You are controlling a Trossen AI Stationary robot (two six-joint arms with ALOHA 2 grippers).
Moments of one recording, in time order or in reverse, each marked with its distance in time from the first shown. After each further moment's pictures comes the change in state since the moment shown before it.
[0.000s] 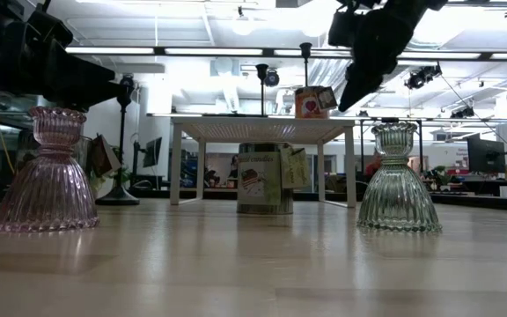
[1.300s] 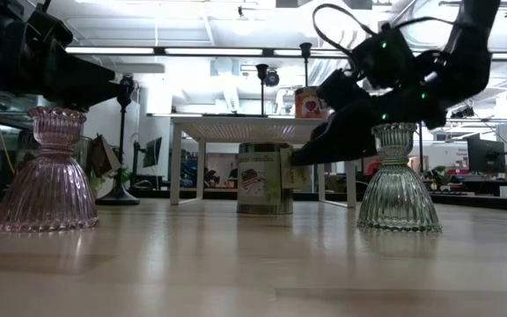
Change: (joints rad) left arm 0.000 0.000 0.000 0.000 0.000 0.000; right arm 0.071 0.395 -0.526 1.469 -0.076 -0.121
